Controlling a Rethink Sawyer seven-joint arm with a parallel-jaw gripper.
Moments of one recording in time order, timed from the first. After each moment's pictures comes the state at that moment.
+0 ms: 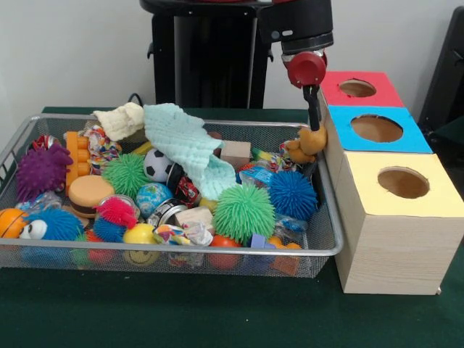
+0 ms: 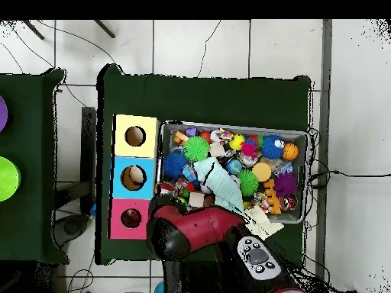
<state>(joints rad) -0.40 -0.75 0.35 2.11 -0.46 -0.05 0.67</state>
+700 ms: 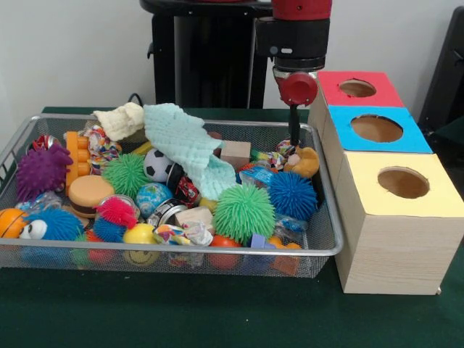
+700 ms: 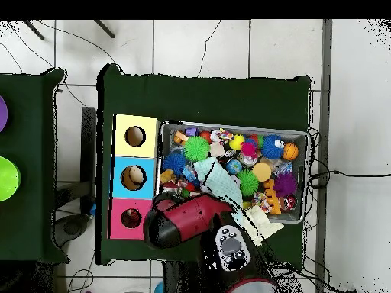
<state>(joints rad) -0.23 -0.69 0.18 1.94 -0.56 0.16 0.67</state>
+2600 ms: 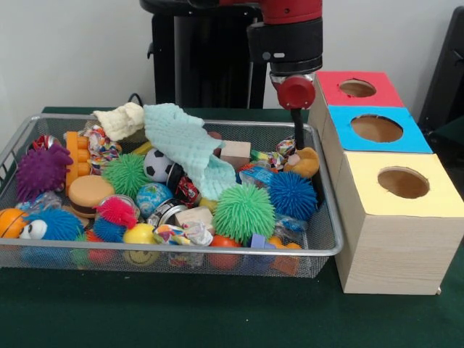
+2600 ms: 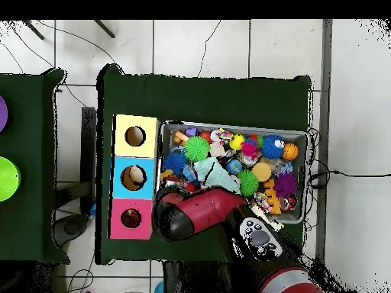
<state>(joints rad) -0.42 -0.69 0.38 1.98 -0.57 0.16 0.67</state>
